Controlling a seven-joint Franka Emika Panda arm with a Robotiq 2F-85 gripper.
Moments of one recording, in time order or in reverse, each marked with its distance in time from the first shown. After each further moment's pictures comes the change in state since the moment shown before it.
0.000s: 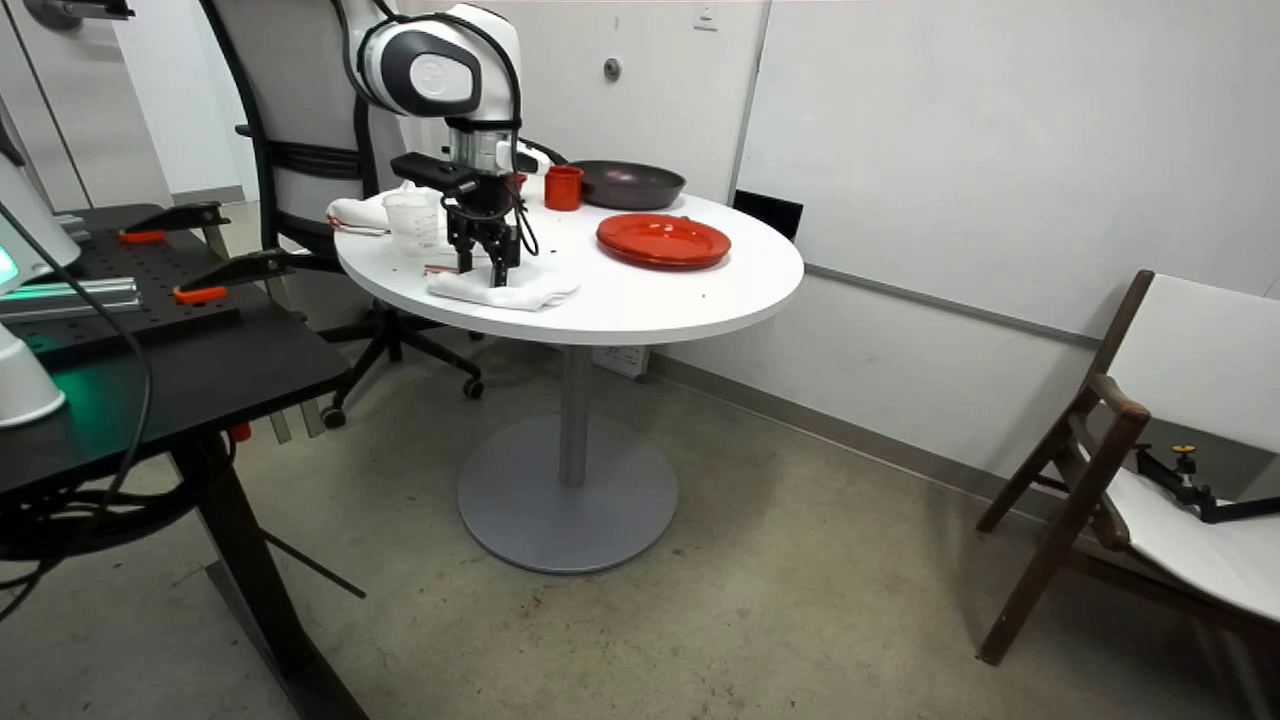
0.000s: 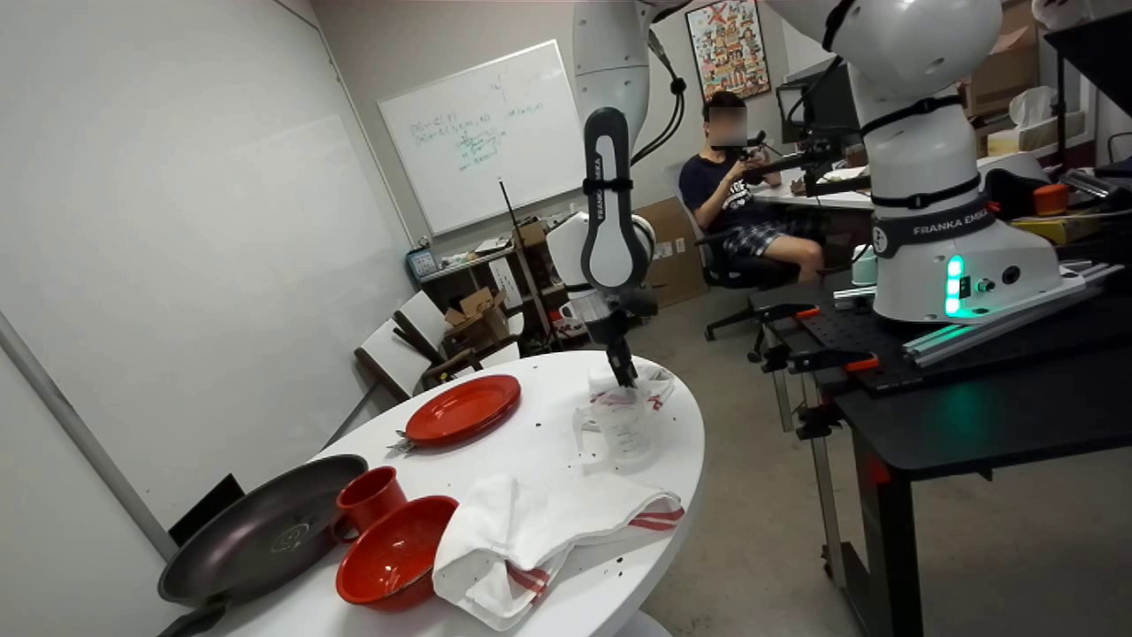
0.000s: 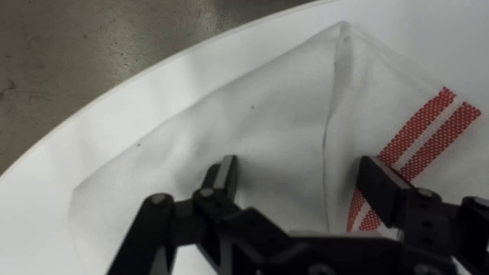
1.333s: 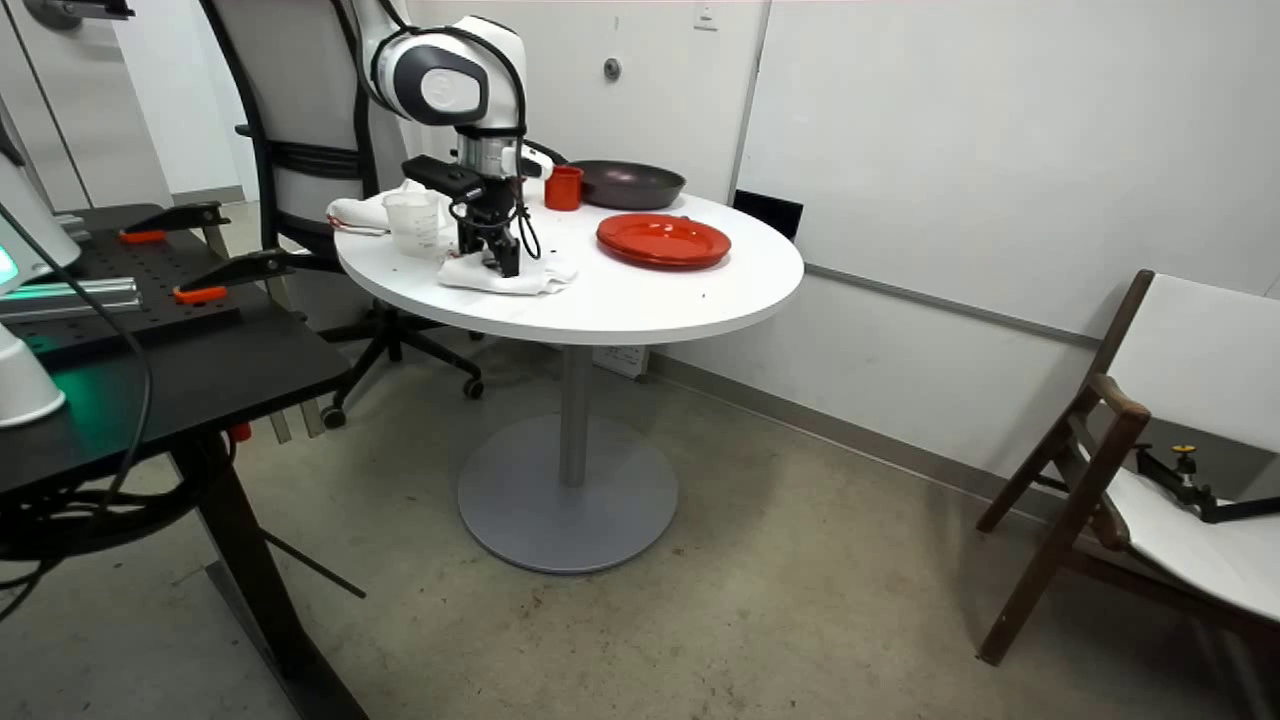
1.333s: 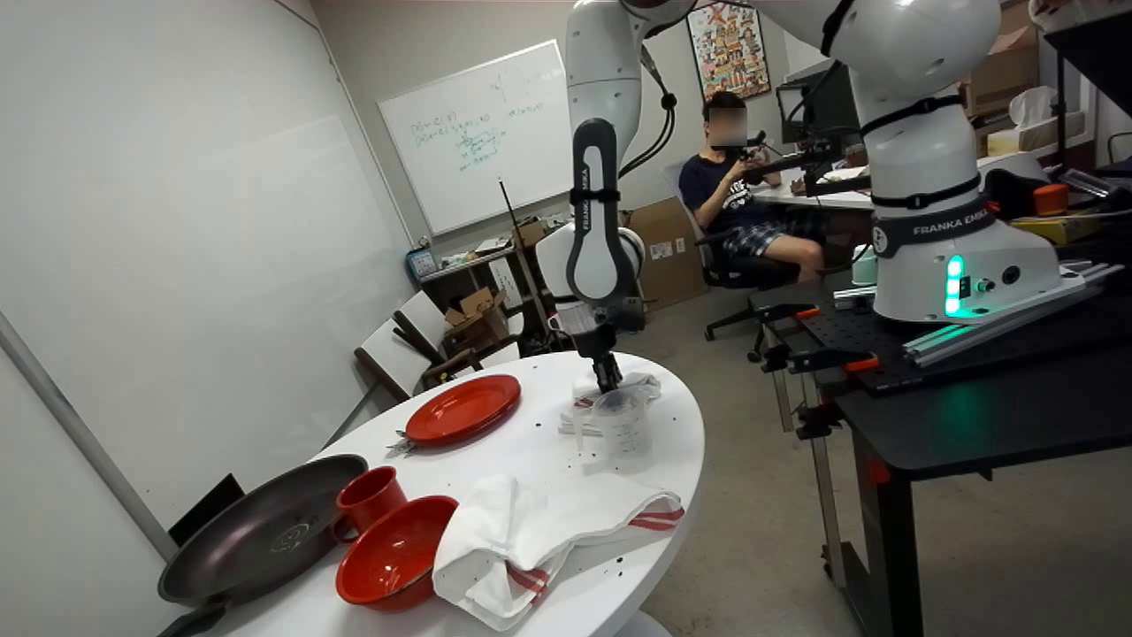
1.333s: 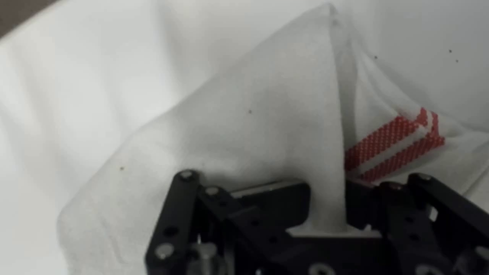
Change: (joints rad) arm -0.012 0.060 0.070 0.079 0.060 0.000 0.001
